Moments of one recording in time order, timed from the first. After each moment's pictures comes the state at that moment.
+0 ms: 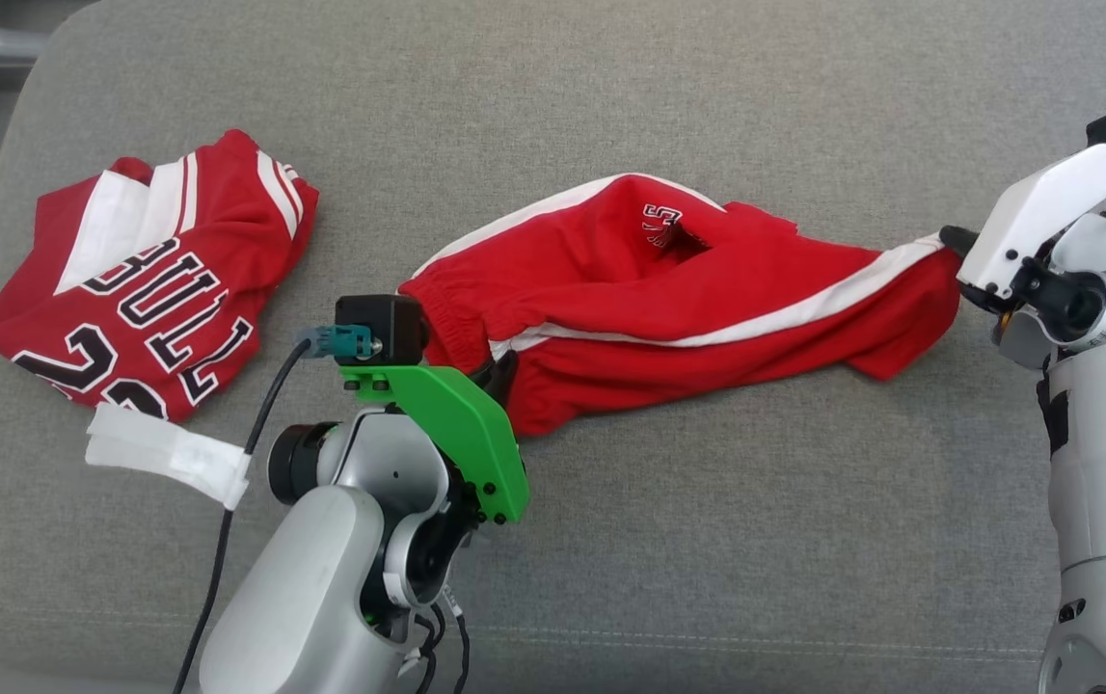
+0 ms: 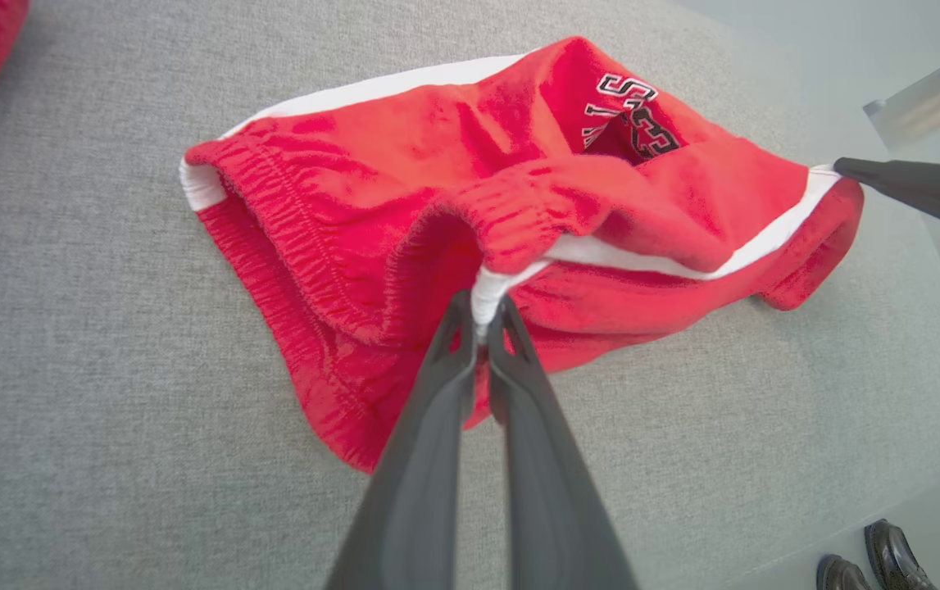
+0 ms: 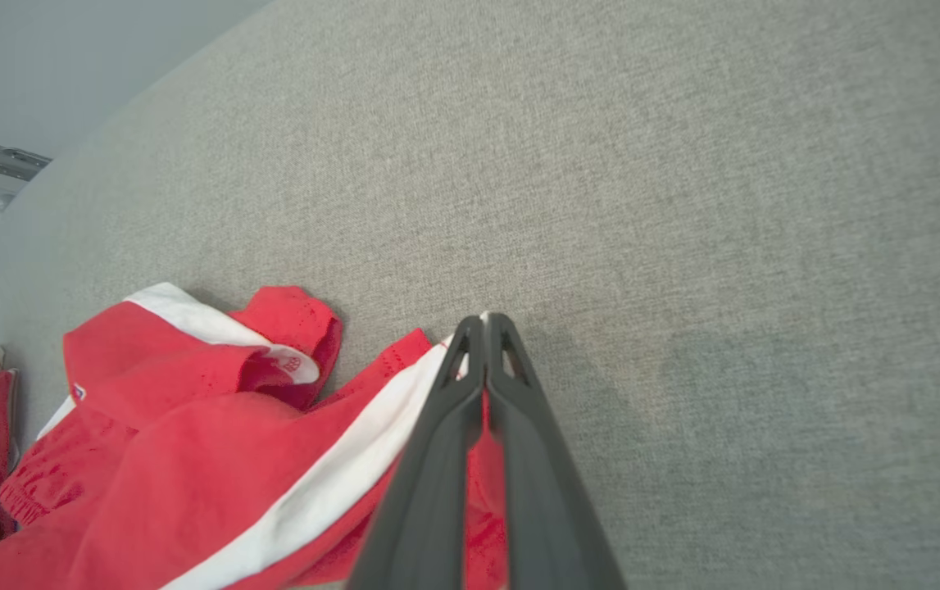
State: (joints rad) left arm -0.41 0.08 -0.48 0.11 -0.63 0.20 0.52; right arm -0.81 -0.10 -0.35 0.66 0.26 0.13 0.74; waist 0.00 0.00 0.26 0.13
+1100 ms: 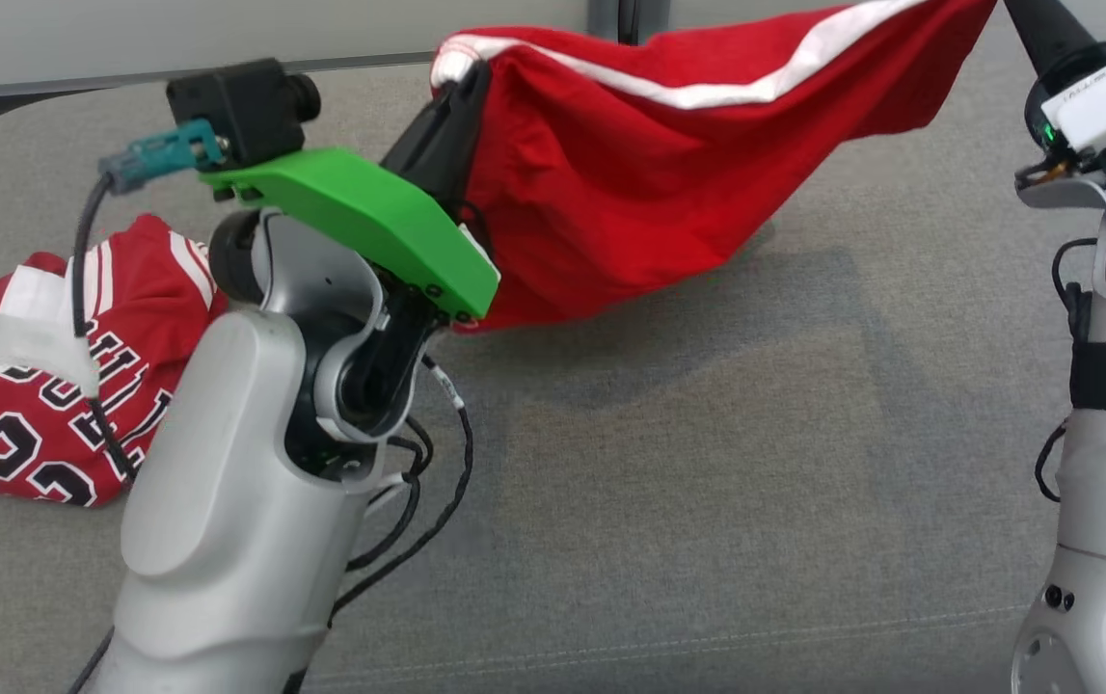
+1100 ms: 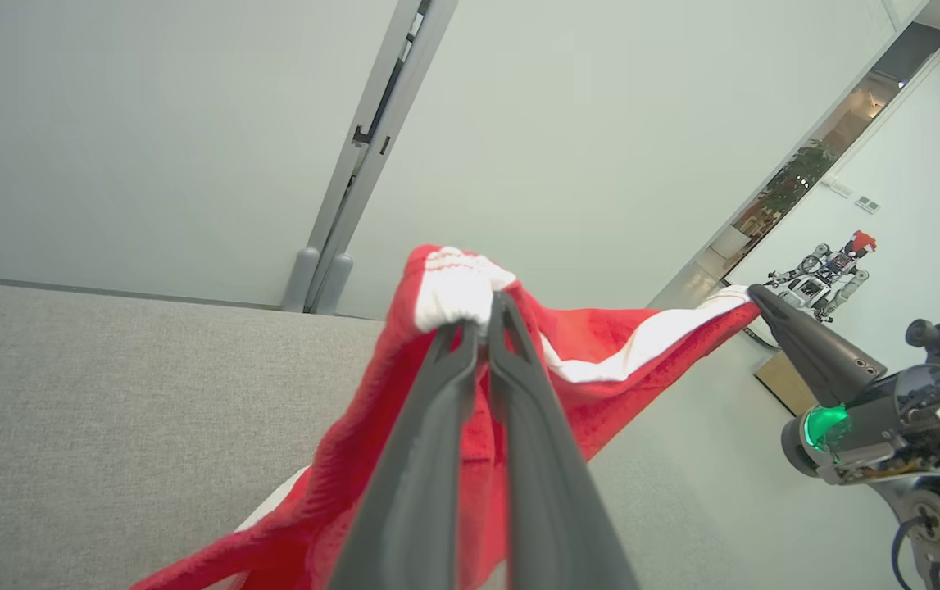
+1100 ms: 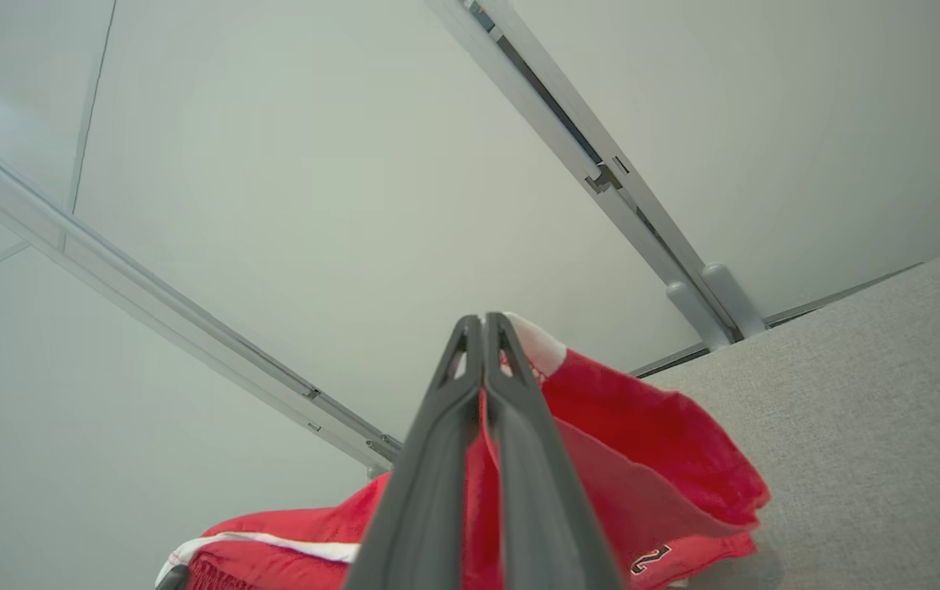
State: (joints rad) left arm -0.64 0.05 -0.39 0.01 -0.80 0.19 0.34; right arm -0.78 -0.05 -0.28 0.18 0.78 0.13 0.56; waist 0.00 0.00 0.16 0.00
